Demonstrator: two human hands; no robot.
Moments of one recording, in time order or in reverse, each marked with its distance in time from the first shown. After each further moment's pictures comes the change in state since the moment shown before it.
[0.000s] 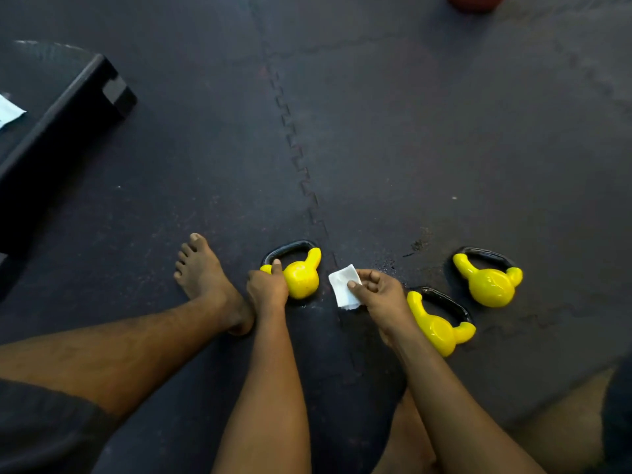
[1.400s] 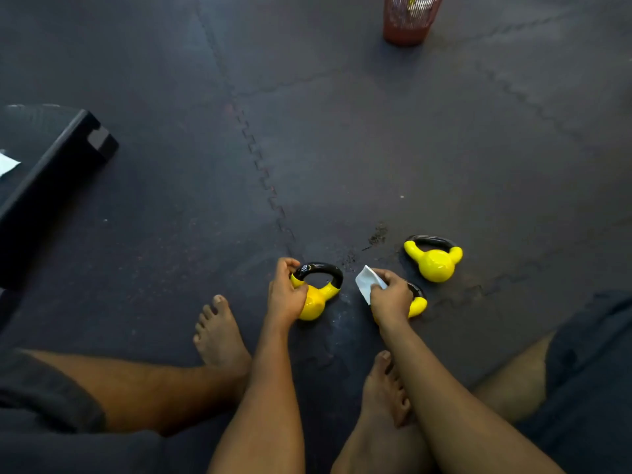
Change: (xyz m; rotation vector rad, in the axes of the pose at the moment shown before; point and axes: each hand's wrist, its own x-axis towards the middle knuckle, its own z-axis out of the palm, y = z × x) left_hand -0.224 0.070 -0.078 -0.039 -0.389 0.556; right_hand -0.043 -0.002 -0.068 -0.279 0.556 -0.072
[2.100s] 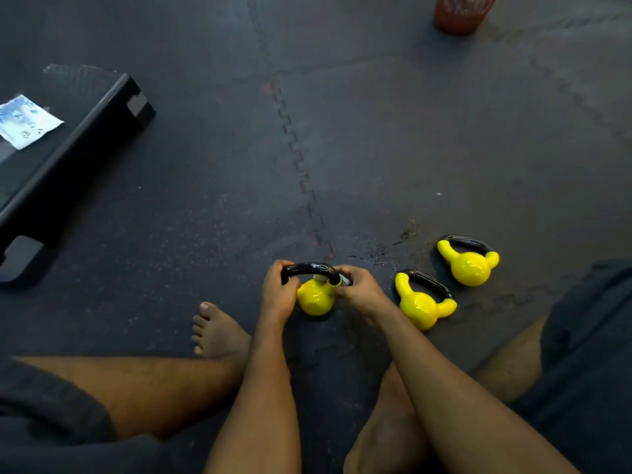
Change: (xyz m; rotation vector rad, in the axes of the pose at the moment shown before) left_hand -0.006 -0.046 -0.049 -0.138 0.100 -0.135; right_hand -0.026 -0.013 0.072 -0.025 -0.781 -0.112
